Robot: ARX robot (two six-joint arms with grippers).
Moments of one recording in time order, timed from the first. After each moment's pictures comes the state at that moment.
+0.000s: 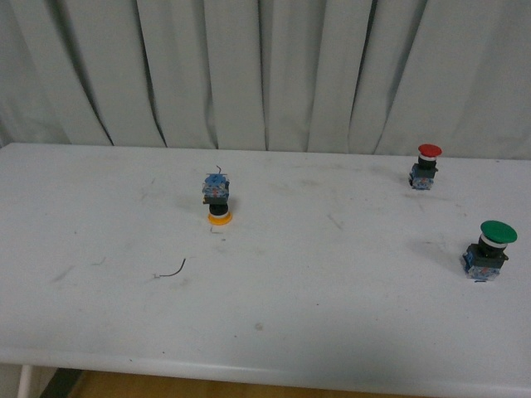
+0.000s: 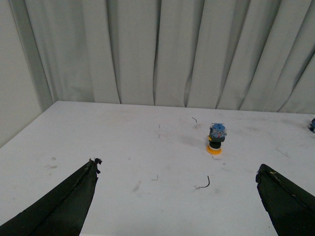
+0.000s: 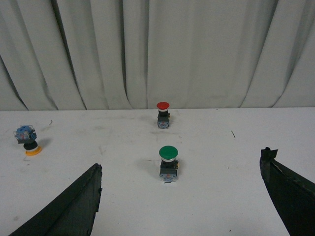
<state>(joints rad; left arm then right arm) 0.00 0.01 0.01 0.00 0.00 -0.01 0.00 0.00 0.01 0.00 0.00 0.00</state>
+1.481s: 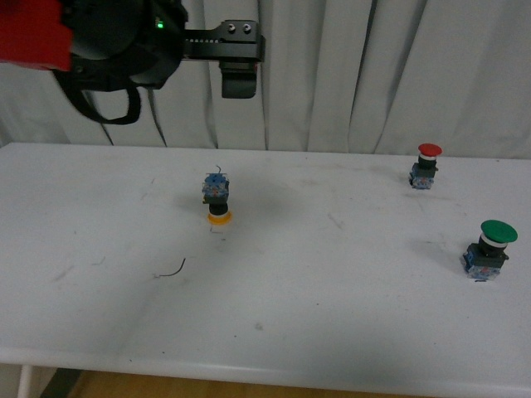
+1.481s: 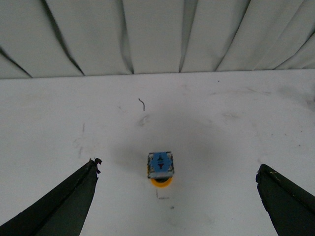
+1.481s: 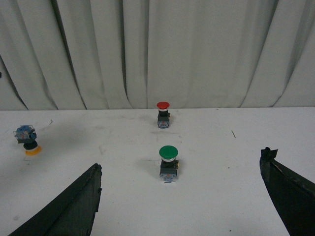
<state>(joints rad) -0.37 1.81 1.22 0.13 -0.25 -0.10 0.00 0.00 0.01 0.00 0.00 0.00</state>
